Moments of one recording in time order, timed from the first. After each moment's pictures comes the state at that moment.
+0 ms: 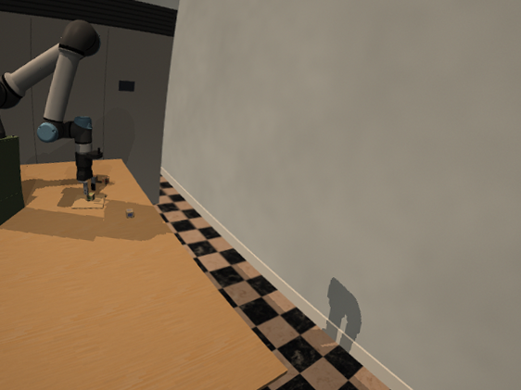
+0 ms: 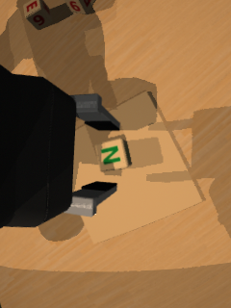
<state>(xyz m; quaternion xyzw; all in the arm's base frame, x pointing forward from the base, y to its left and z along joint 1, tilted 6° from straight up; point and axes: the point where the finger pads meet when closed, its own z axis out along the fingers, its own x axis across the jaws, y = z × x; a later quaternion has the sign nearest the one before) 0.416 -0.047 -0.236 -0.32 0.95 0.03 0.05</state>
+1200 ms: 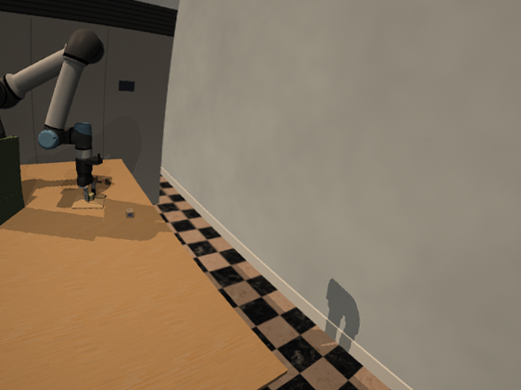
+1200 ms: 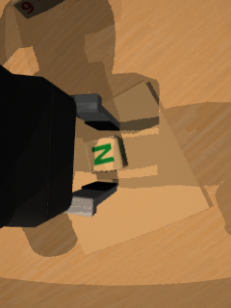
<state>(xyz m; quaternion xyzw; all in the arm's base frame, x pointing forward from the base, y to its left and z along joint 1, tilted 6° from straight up) 0.418 -0.045 -0.262 -0.32 0.95 0.03 0.05</state>
